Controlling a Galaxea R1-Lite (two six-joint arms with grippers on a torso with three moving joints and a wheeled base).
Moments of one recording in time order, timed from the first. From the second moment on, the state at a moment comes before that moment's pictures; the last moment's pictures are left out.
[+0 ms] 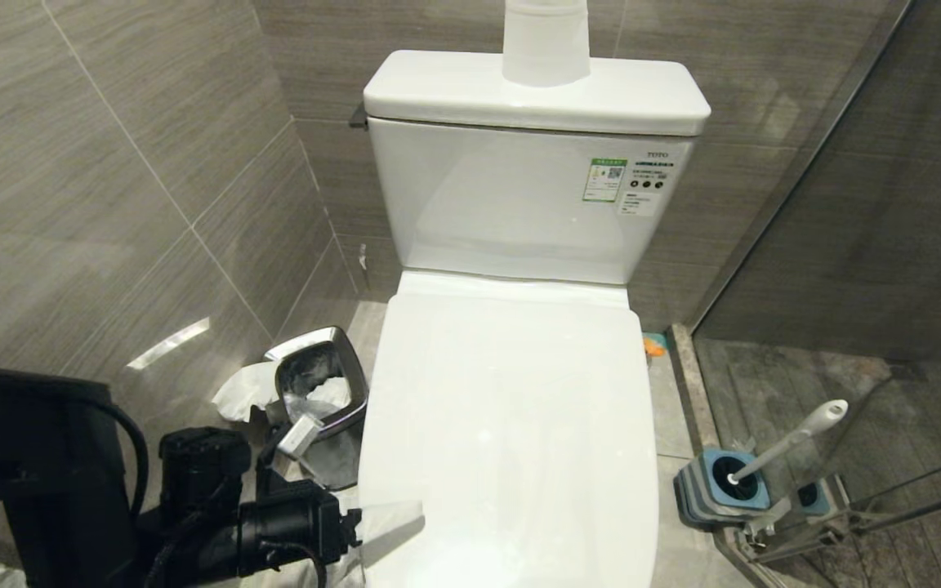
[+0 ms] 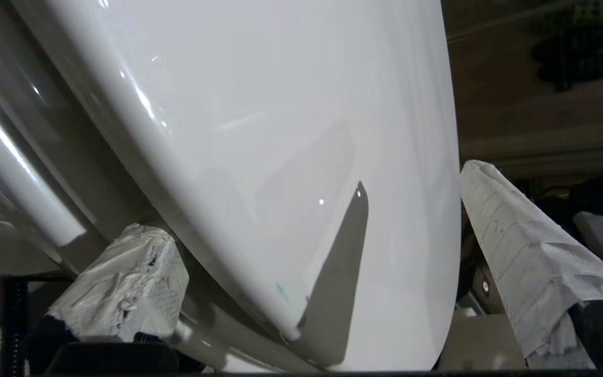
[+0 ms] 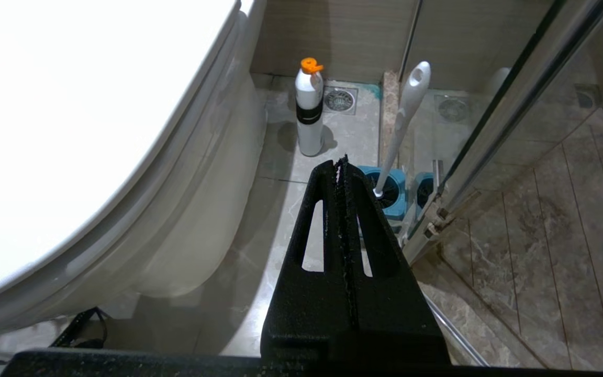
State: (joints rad) left arm -0.25 2.16 -0.27 -1.34 -0.78 -0.33; right arm 0.01 0.00 0.00 0.00 -0.02 0.07
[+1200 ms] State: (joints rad) left arm 0.09 2.11 -0.36 -1.07 -1.05 -0.49; right arm 0.01 0.00 0.00 0.00 -0.02 0.07
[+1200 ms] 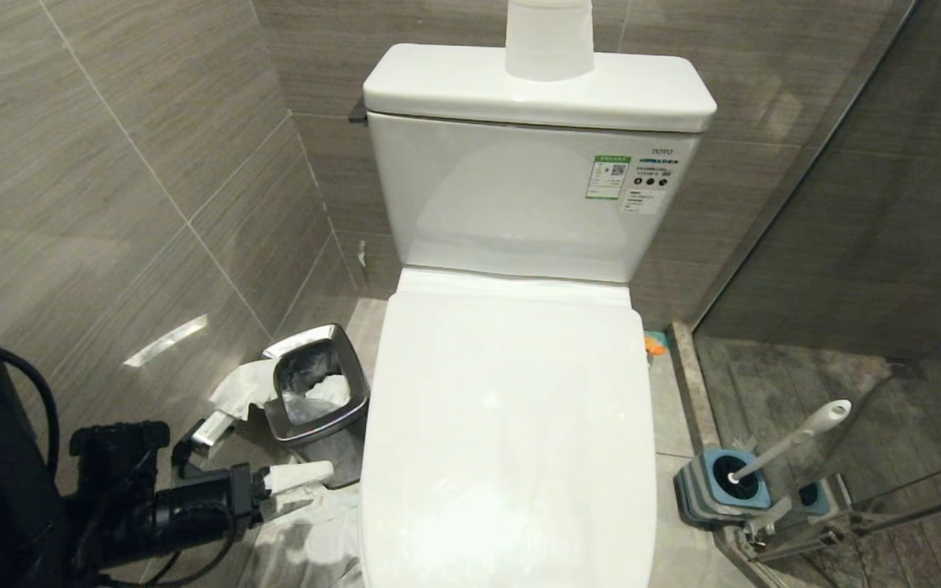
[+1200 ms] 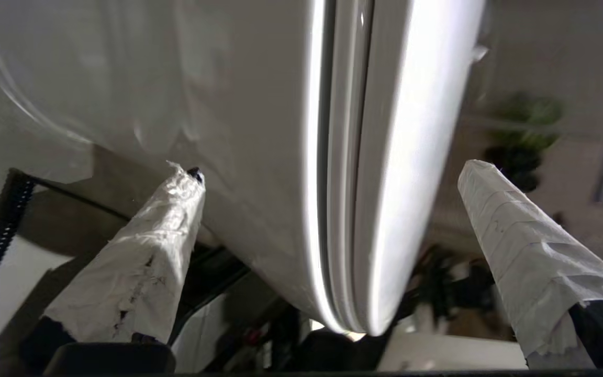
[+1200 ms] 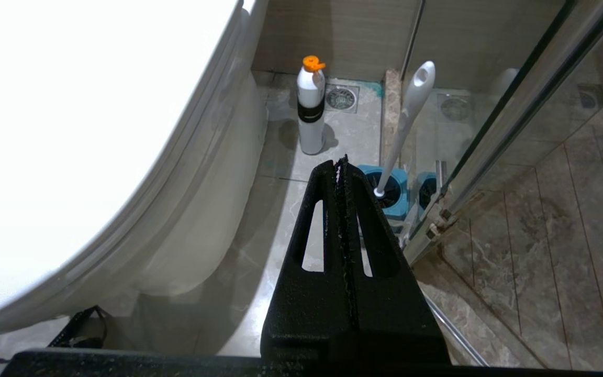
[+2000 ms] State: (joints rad) left arm 0.19 2.10 -0.30 -1.06 -1.49 -0.40; right arm 0.01 0.00 0.00 0.00 -0.02 0.07
